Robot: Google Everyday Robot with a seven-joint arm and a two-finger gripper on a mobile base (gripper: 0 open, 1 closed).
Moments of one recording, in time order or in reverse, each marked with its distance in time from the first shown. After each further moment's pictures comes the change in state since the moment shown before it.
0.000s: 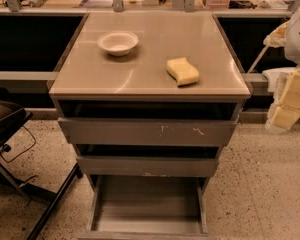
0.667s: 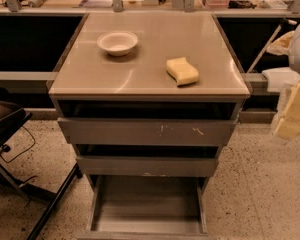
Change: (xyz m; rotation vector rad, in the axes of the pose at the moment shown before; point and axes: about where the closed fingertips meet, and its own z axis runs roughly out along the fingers) arm 0.005 0.012 0.006 0.005 -0.010 -0.006
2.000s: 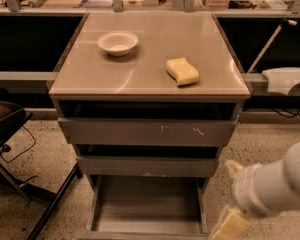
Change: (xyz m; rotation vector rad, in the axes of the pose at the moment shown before) arm 0.032 0.149 0.223 -0.117 -0.200 0.193
